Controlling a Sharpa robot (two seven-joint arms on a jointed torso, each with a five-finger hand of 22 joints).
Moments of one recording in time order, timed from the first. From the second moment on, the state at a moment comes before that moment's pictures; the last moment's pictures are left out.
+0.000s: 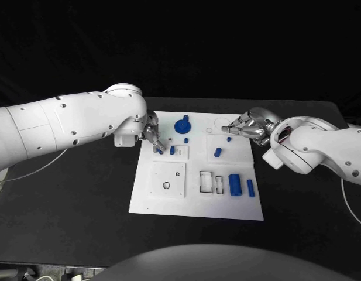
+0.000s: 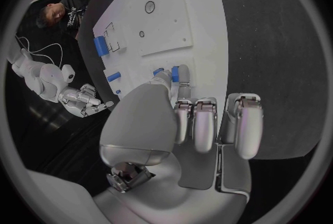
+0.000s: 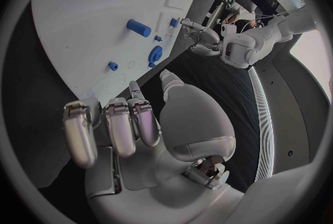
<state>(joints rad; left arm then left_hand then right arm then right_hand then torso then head) 1.43 -0.53 -0.24 1.28 -0.94 0.32 -0.70 1.40 -0.01 0.12 0.30 0.39 1.12 0.02 0.25 0.80 1.47 -0.03 1.57 1.31 1.47 -0.06 1.57 1.31 0.02 1.47 0.08 1.57 1.31 1.31 -0.92 -0.21 1.64 -0.84 -0.41 -0.30 1.18 0.02 0.05 0.23 0.27 0.84 0.21 0.08 0.08 1.47 0.14 1.57 1.31 1.47 0.08 1.57 1.31 0.01 1.47 0.19 1.57 1.31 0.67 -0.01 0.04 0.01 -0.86</state>
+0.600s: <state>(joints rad) 1.43 -0.51 -0.24 1.25 -0.96 0.32 -0.70 1.41 -0.01 0.13 0.31 0.39 1.12 0.02 0.25 0.81 1.47 -0.03 1.57 1.31 1.47 -0.06 1.57 1.31 0.02 1.47 0.08 1.57 1.31 1.31 -0.91 -0.21 1.64 -0.84 -0.41 -0.30 1.18 0.02 0.05 0.23 0.27 0.84 0.21 0.08 0.08 1.47 0.14 1.57 1.31 1.47 0.08 1.57 1.31 0.01 1.47 0.19 1.57 1.31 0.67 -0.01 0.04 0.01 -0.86</state>
